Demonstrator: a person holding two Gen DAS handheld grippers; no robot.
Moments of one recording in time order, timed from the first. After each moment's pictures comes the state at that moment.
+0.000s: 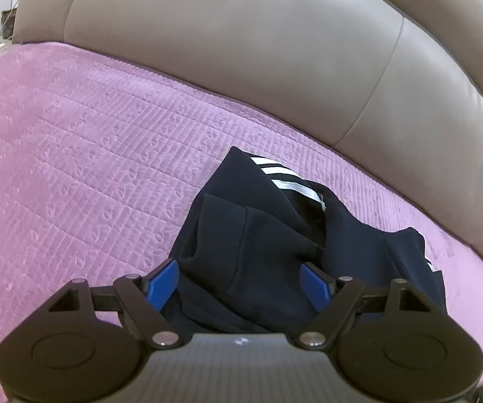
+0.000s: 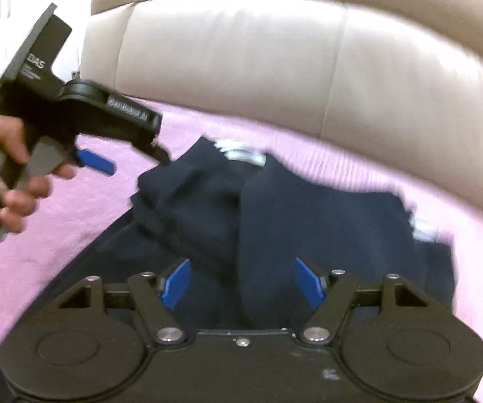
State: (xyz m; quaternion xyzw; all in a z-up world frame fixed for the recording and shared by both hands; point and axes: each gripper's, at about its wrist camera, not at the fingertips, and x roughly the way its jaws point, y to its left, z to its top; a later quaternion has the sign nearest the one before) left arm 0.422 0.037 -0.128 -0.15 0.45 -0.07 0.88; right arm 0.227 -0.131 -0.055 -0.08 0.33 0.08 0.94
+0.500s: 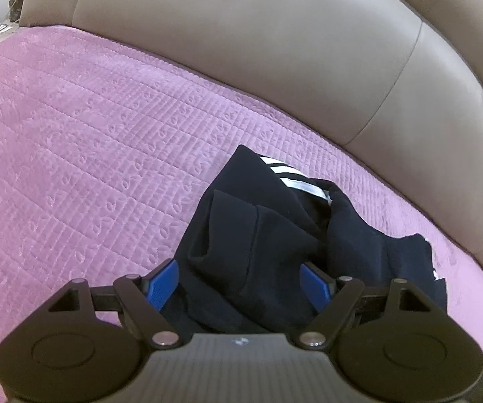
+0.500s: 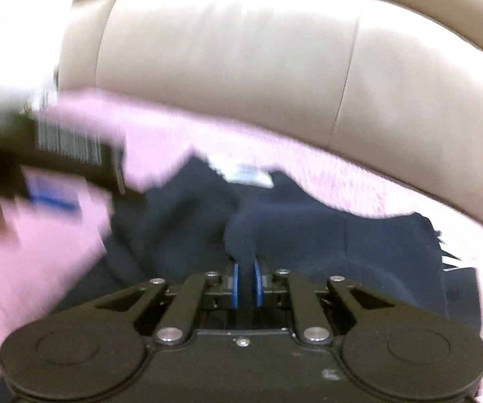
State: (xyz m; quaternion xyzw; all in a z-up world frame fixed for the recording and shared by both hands) left arm 0.432 0.045 -0.139 -0.17 0.45 -0.07 0.87; right arm 0.298 -0.121 -0.070 -0.03 0.33 0.07 0.94
